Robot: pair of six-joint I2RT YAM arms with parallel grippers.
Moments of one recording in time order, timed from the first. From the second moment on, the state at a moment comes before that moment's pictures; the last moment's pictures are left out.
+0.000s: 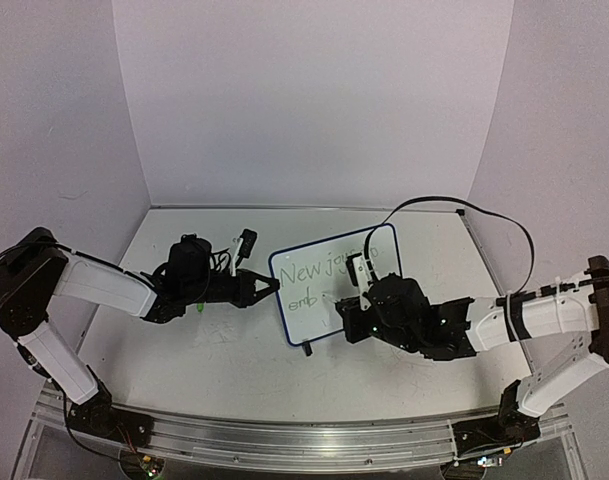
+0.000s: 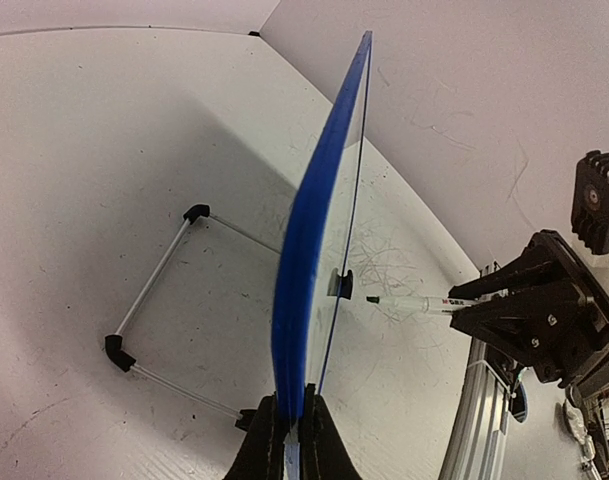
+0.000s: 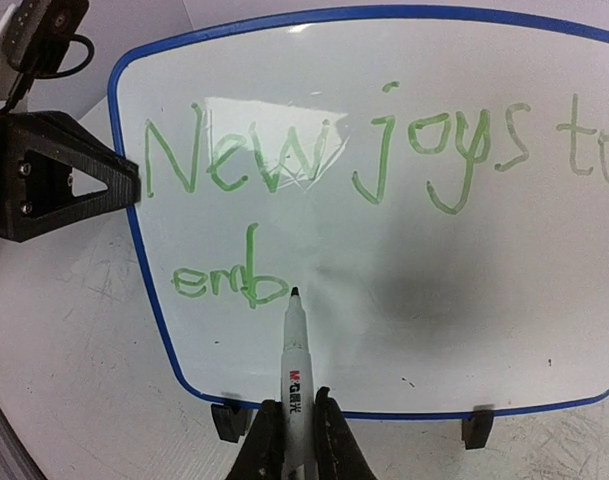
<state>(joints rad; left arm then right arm) -0.73 1.60 0.68 0.58 0.44 -0.47 1.10 1.45 0.74 0.17 0.42 0.44</state>
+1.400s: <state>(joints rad) -0.73 1.60 0.68 0.58 0.44 -0.47 1.09 1.54 0.80 0.17 0.42 0.42</state>
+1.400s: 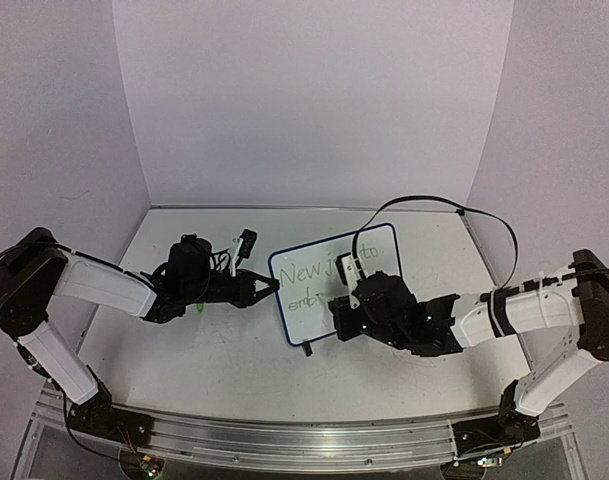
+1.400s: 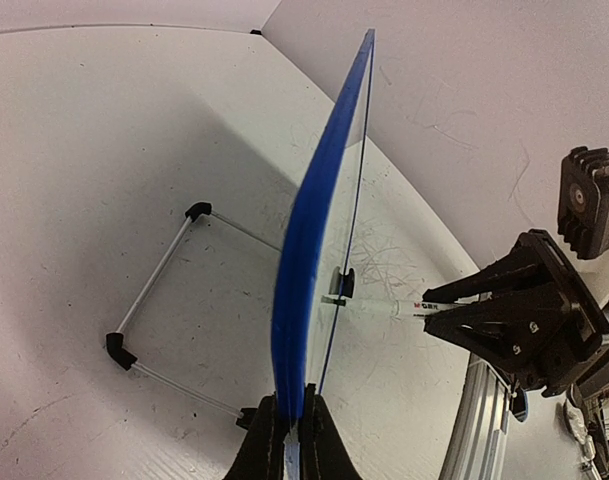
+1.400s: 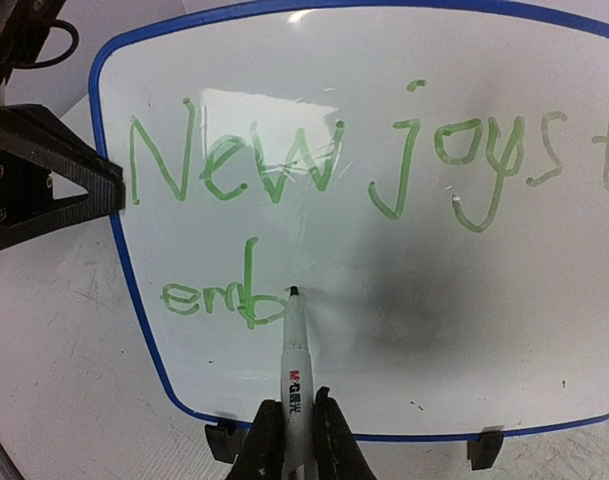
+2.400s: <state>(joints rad) -0.73 1.60 0.68 0.58 0.44 -0.47 1.10 1.53 0.76 0.14 0.39 0.50</state>
